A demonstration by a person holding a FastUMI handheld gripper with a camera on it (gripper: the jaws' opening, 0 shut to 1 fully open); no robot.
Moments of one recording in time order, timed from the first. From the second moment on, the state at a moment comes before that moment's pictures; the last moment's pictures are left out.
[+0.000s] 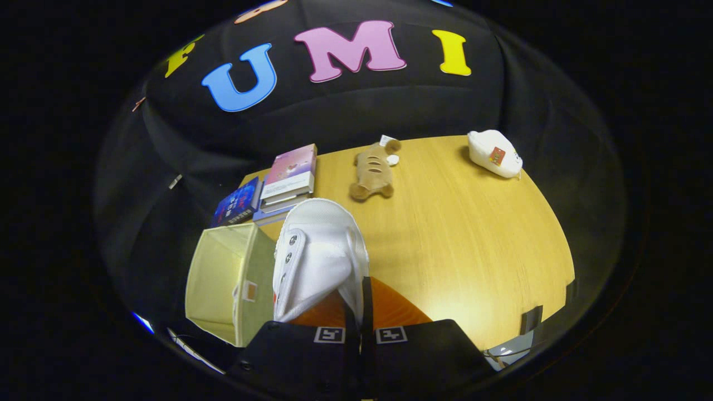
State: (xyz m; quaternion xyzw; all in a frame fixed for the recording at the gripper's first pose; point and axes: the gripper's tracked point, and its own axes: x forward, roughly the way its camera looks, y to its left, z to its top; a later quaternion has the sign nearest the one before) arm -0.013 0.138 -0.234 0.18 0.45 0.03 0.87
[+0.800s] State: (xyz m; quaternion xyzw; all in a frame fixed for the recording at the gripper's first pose) arm 0.011 0.331 -0.236 0.07 0.53 0.07 0.84
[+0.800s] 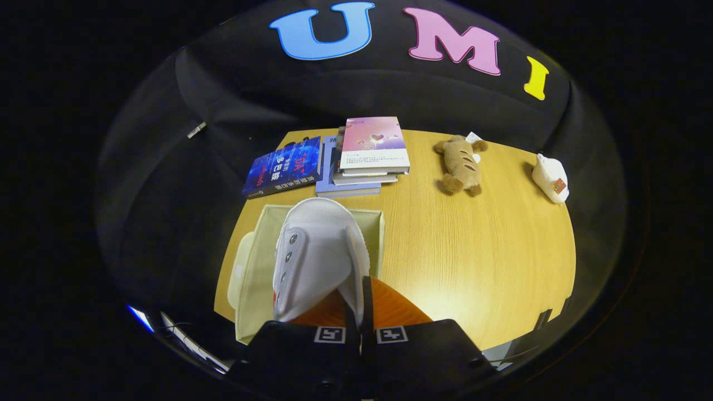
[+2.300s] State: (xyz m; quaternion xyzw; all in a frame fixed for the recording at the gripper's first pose) arm 0.023 0.281 -0.198 0.14 0.44 0.08 0.88
